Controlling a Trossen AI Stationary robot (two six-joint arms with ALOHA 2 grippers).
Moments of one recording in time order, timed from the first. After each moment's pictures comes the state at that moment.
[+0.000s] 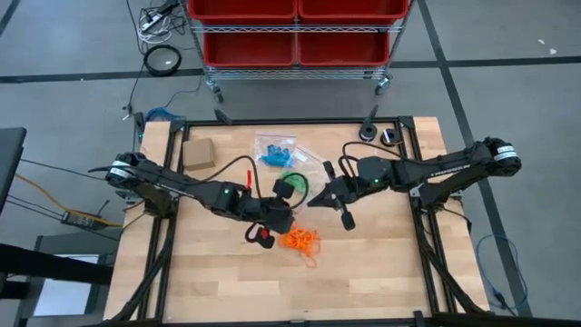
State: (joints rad) left arm -0.26 1.62 1.33 -0.49 -0.32 0.44; right arm 0.12 1.24 0.89 0.13 -0.13 -0.09
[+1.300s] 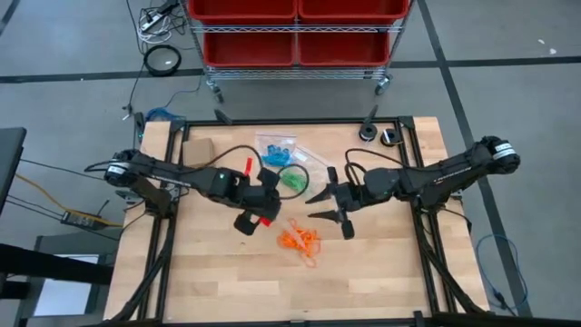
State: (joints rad) left arm -0.18 1.60 1.46 -0.99 -0.27 0.41; right arm 0.26 1.25 0.89 0.24 0.09 -0.01
